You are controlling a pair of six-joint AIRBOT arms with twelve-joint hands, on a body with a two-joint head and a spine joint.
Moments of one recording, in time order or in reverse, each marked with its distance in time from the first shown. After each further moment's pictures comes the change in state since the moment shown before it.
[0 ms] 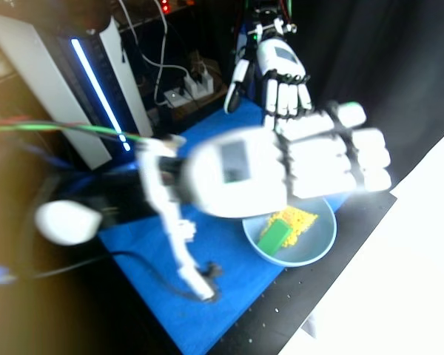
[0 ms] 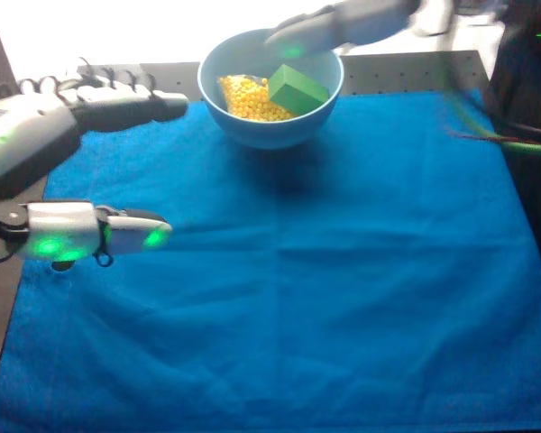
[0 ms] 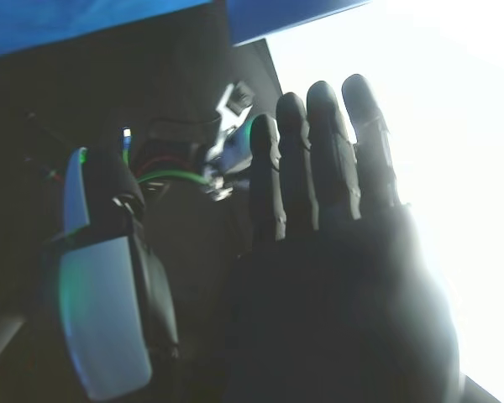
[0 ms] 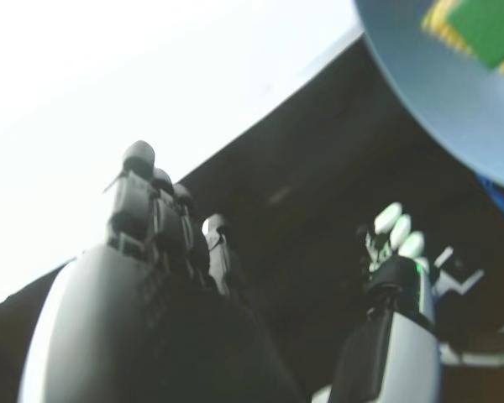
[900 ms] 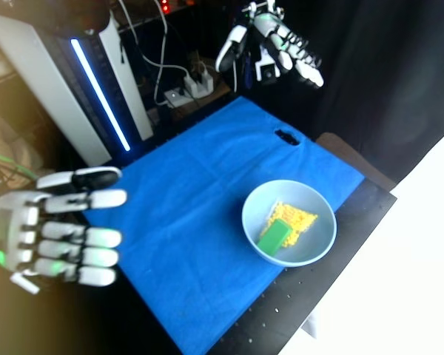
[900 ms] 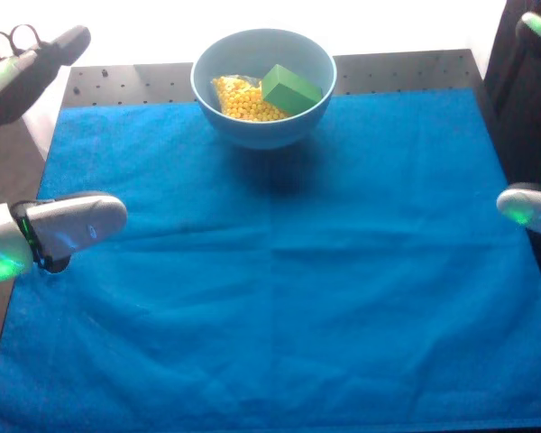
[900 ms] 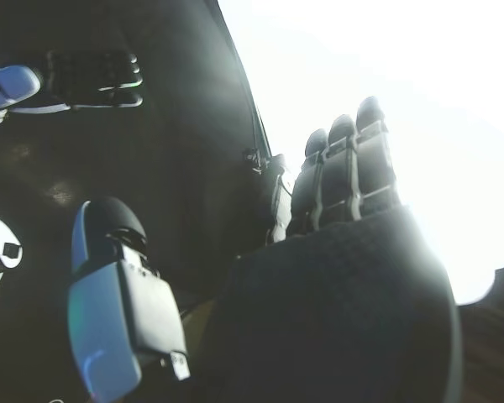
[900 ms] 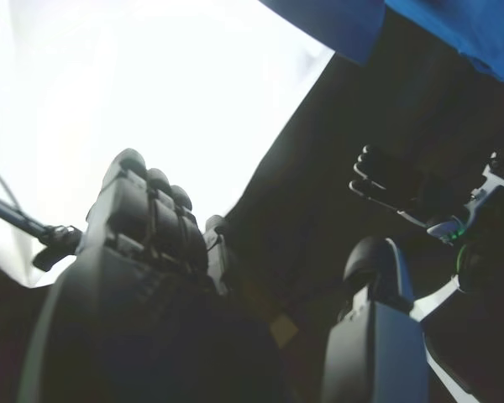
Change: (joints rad) left arm 0.265 0.040 -0.126 -0.196 -0.438 -0.001; right arm -0.720 0.293 -0.481 0.553 0.524 -0.005
